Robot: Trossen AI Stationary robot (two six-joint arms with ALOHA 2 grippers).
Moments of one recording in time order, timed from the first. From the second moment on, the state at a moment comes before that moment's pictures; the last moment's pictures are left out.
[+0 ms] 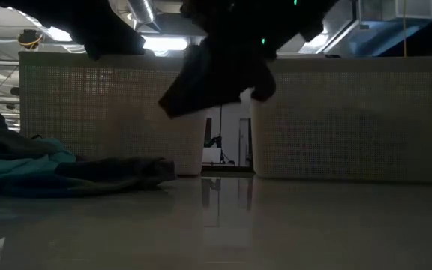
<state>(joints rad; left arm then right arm) -0.30 0.91 0.52 0.04 -0.62 -0.17 0.19 1.94 1.30 -0.02 0.07 -0.47</state>
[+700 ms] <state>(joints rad) -0.30 0.91 0.52 0.04 -0.62 -0.16 0.19 2.12 1.30 0.08 0.04 -0.40</state>
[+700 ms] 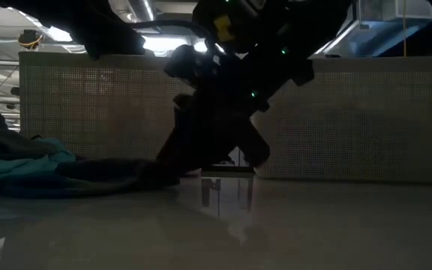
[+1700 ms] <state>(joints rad) -0.30 0.91 0.52 0.04 -0.62 -0.16 0.25 1.61 1.30 -0.31 0.46 -0.60</state>
